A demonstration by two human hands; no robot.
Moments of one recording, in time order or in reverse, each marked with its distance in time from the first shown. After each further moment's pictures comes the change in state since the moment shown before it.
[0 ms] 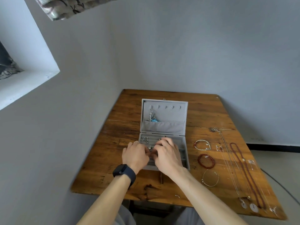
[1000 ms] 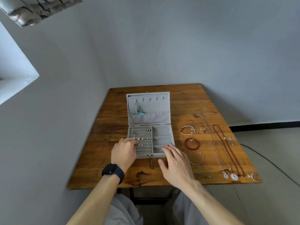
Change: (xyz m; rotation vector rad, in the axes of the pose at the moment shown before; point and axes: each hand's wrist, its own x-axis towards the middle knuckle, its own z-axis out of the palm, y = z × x) left_hand -0.026 -0.009 0.004 0.055 0.189 0.220; right_hand -0.104 0.033 -0.004 0.090 0.092 0.145
